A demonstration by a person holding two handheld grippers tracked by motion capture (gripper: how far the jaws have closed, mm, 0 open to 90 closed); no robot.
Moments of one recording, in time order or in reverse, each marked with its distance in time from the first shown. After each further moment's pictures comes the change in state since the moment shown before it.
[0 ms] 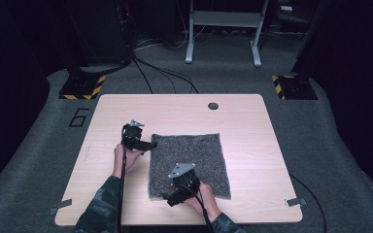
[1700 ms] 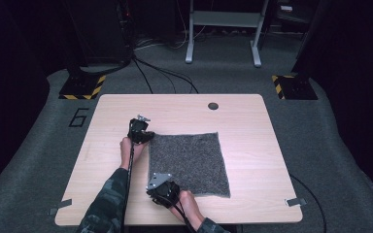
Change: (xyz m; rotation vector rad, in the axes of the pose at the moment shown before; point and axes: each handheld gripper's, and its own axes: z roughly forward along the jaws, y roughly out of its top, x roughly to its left) left arm 0.007 0.018 0.033 0.031 0.056 0.026; right arm 0.049 0.022 0.031 -0.002 0.010 -0.110
